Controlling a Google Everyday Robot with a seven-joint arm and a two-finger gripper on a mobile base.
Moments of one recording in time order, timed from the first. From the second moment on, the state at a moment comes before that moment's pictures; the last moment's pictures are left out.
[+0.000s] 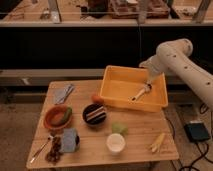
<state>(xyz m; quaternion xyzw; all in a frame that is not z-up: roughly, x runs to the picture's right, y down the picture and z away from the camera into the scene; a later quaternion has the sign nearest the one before) 0.234 -0.082 0.781 -0.10 -0.10 -0.16 0.98</state>
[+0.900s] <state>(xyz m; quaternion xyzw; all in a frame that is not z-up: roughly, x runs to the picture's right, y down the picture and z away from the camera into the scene) 0.197 0.054 0.918 -0.18 -0.17 -0.24 0.94</state>
